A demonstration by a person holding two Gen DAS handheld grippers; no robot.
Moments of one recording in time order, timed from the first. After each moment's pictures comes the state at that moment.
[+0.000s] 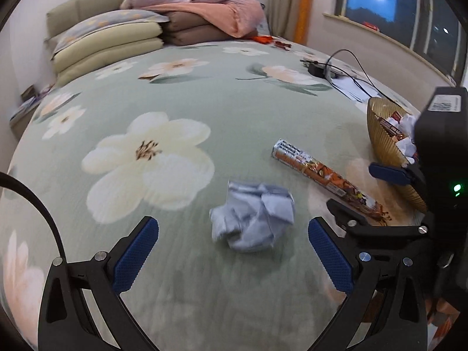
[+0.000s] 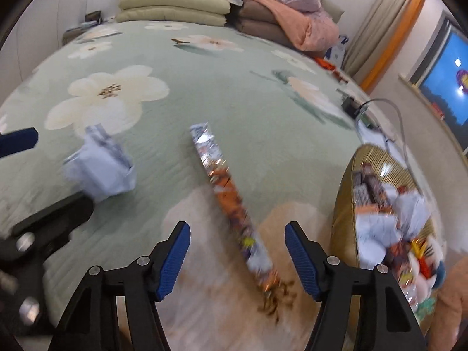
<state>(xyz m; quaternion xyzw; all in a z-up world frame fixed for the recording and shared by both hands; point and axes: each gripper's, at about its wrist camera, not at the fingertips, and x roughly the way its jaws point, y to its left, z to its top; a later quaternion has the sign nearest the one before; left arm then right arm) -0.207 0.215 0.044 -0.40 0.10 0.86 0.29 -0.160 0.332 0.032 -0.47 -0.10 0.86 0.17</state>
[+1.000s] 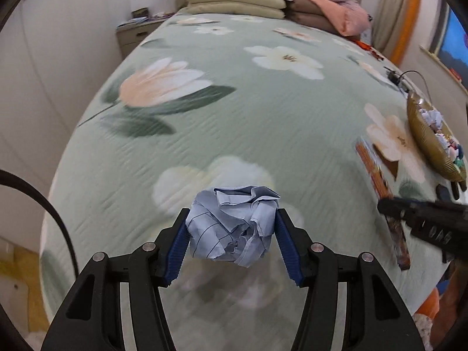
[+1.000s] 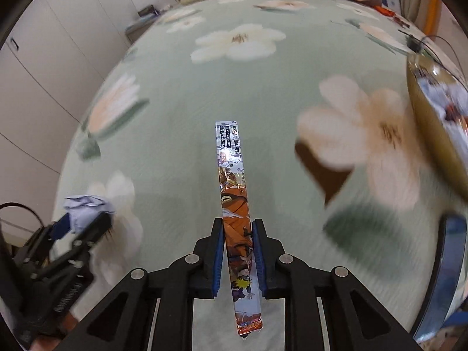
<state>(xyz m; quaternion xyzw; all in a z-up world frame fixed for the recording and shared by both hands) 0.011 0.033 0.045 -0.47 -0.01 0.88 0.04 -0.009 0.236 0.041 -0.56 0.07 0.83 -0.03</state>
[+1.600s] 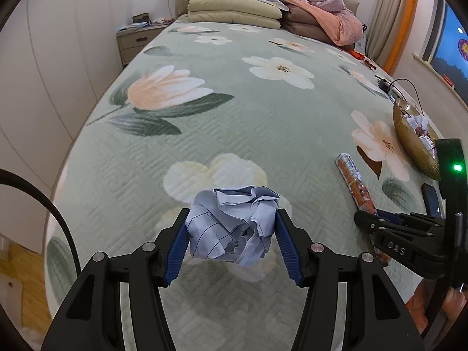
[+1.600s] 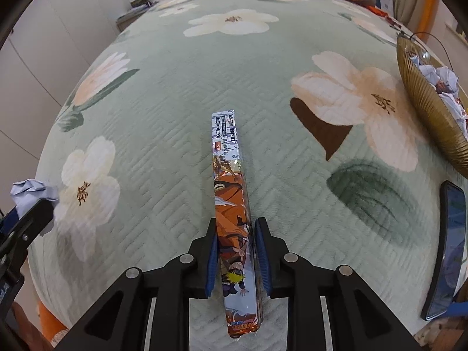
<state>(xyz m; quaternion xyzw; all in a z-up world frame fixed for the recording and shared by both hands) 0.030 0.030 0.058 -0.46 -0.03 0.89 0.07 0.019 0.244 0.024 -0.55 0.05 0.83 -0.01</state>
